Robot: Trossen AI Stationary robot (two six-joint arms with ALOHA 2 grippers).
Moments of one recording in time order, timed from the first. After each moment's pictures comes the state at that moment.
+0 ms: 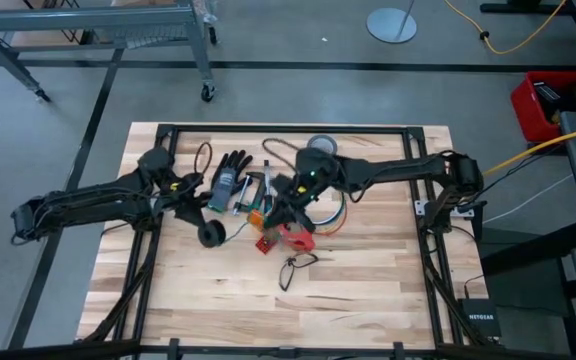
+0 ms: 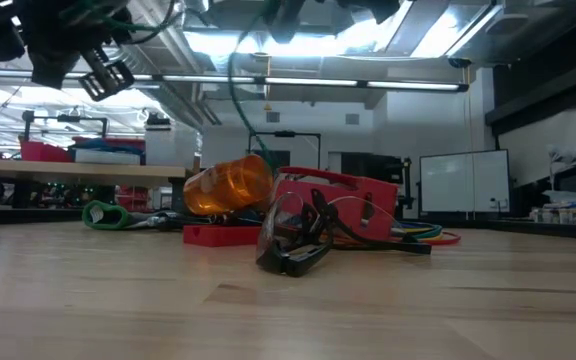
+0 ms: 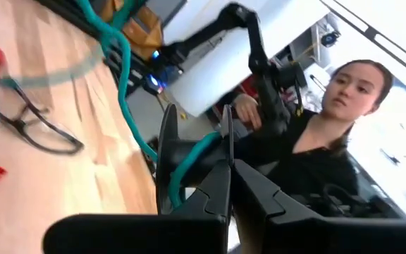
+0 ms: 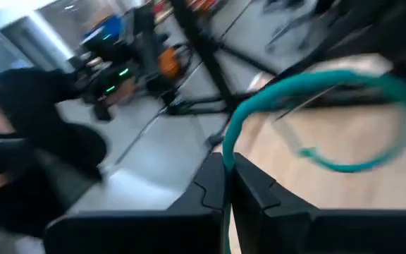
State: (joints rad) left arm 0.46 0.68 0.28 0.34 1.28 -0.78; right arm -0.08 1.74 1.37 0.11 -0.72 0.27
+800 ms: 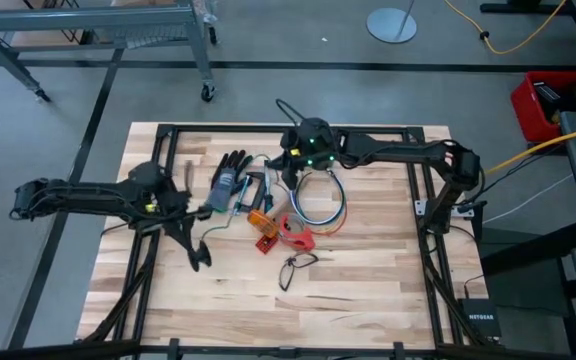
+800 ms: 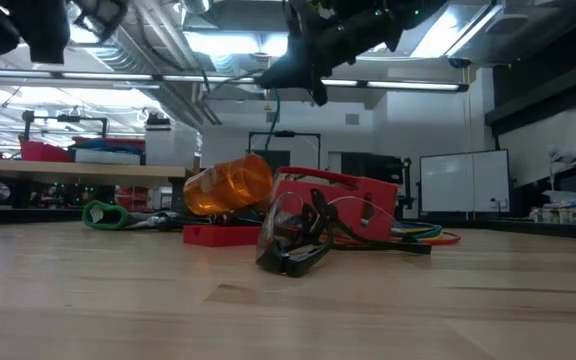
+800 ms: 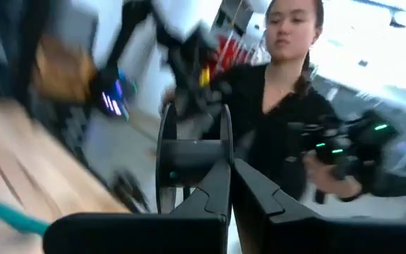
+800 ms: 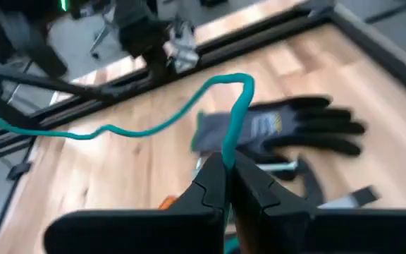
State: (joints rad) left arm 0.15 0.68 0.28 0.66 1.15 -0.57; right arm -0.28 1.74 1.37 -0.12 -0.29 0.21
